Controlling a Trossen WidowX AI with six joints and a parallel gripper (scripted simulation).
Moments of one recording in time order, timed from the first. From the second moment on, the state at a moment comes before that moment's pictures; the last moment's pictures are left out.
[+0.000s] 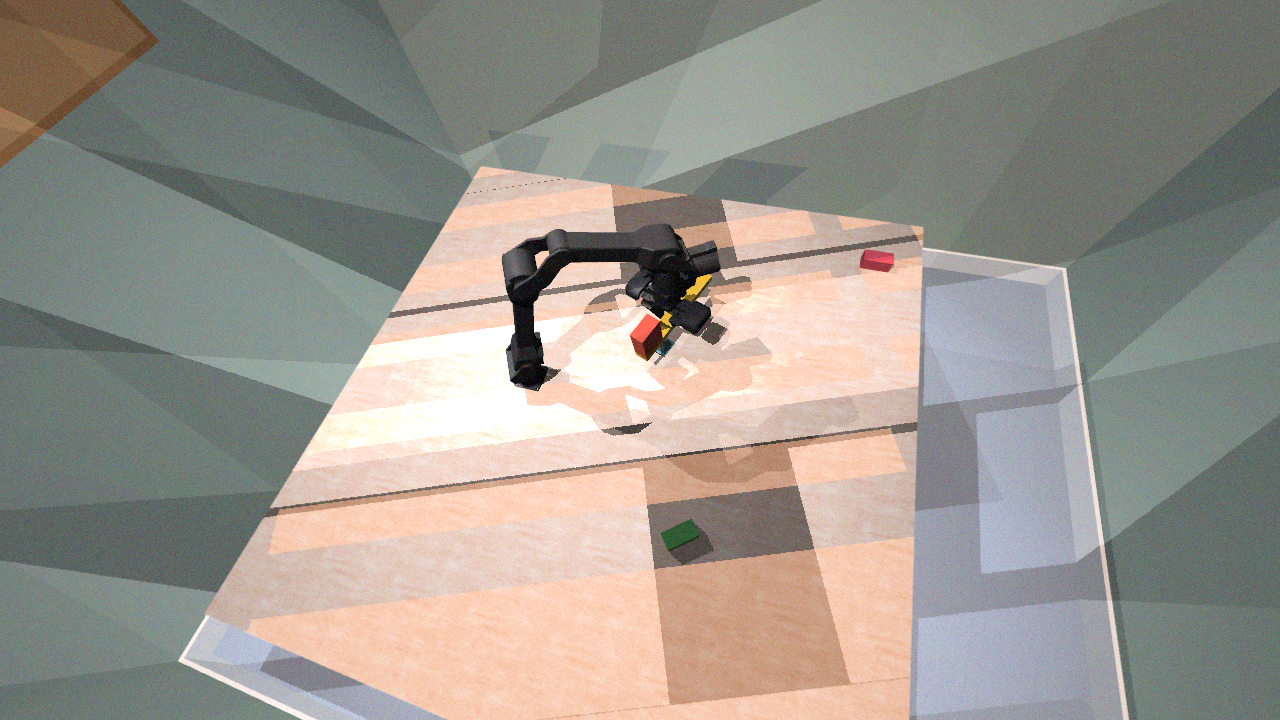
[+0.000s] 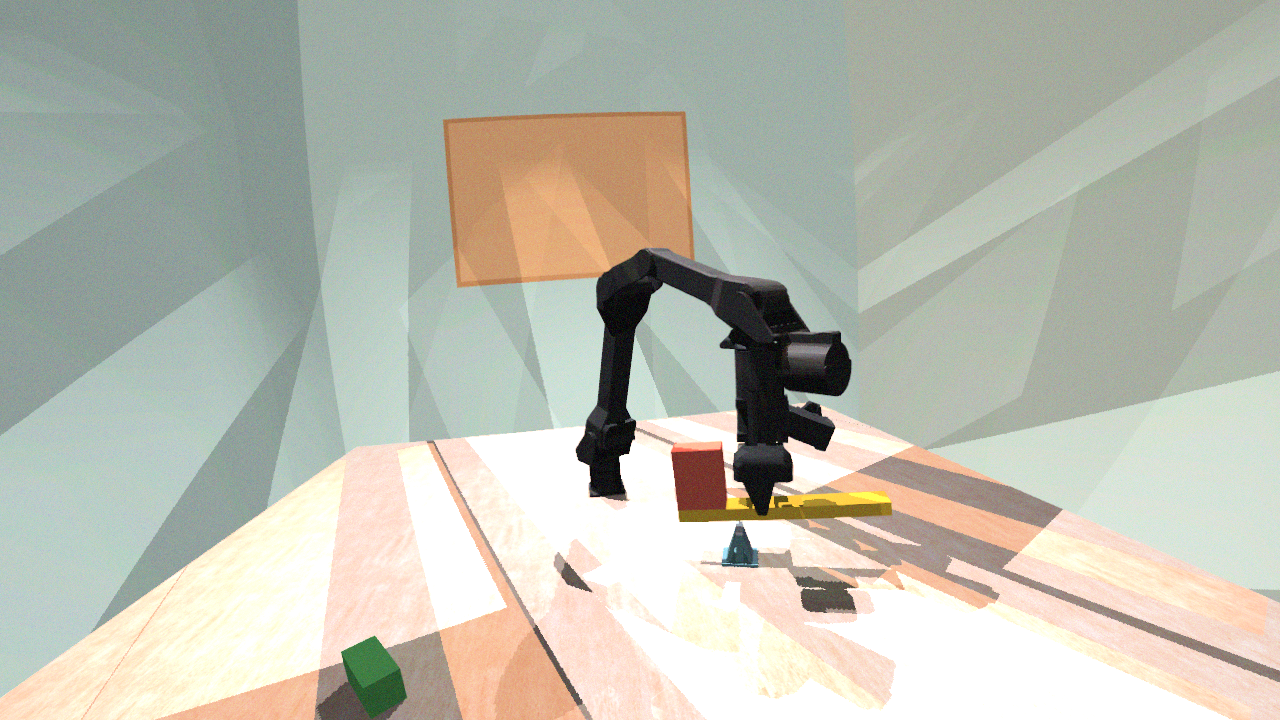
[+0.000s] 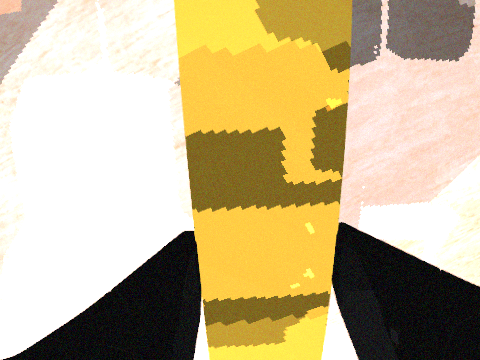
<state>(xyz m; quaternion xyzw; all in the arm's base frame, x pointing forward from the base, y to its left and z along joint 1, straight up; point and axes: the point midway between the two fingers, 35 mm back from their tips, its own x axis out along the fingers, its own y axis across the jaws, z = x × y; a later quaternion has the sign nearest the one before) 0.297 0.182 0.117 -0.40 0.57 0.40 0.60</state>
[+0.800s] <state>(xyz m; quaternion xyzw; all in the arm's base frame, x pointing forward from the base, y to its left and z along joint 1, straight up) 0.296 0.181 0.107 -0.40 0.57 0.40 0.60</state>
